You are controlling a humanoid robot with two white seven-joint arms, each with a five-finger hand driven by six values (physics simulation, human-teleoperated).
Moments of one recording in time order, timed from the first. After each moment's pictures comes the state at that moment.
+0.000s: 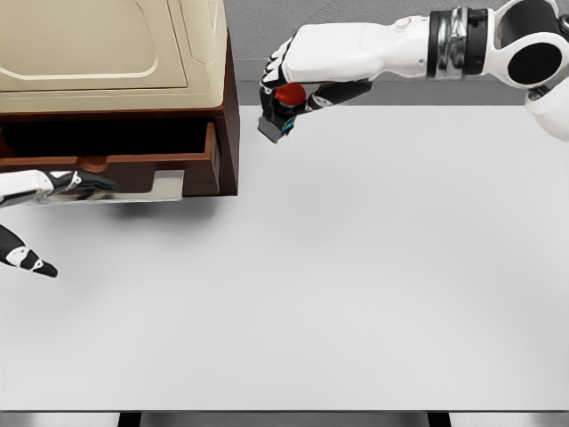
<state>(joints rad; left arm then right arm) -0.49 1.41 -0.71 -1.76 0.70 -0.33 -0.61 -1.25 -0.58 0.99 -1.39 0.01 -0.58 0.61</state>
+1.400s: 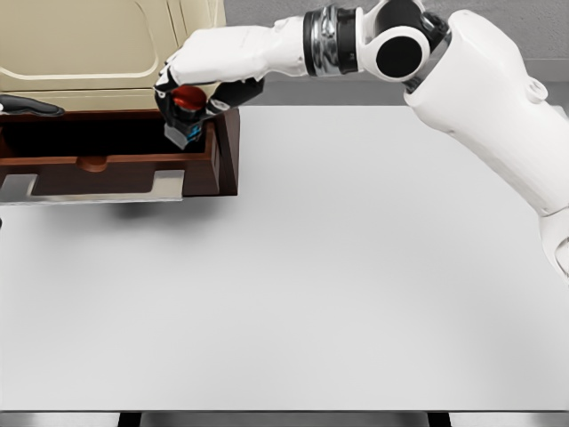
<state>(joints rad) -0.59 1.55 -0.67 -1.76 0.85 -0.61 -0.61 -1.29 -0.26 1.01 -1.20 0.08 -0.53 0.61</state>
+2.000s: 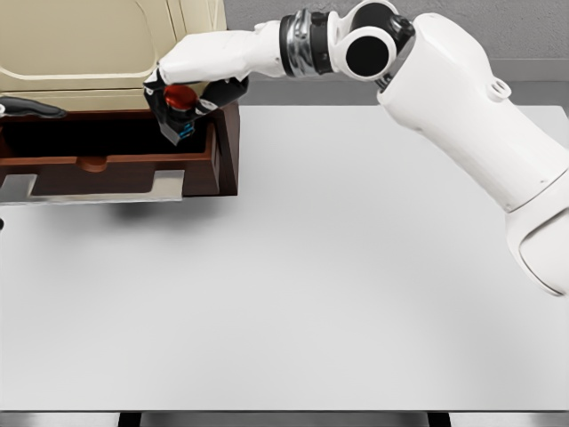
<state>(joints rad) -0.59 1.54 -0.67 -1.76 0.85 -0.62 -0.61 -1.30 -0.16 1.00 -1.06 0.10 -0.51 0.64</state>
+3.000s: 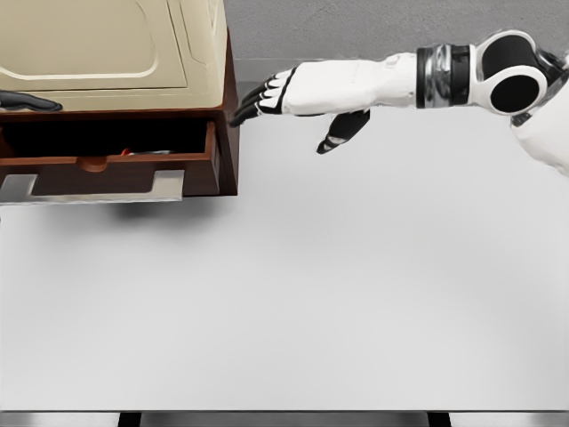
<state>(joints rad) -0.59 1.55 -0.65 -1.76 0.85 -0.61 -0.61 -1.16 -0.62 1.01 -1.38 0.01 -0.61 0.61</state>
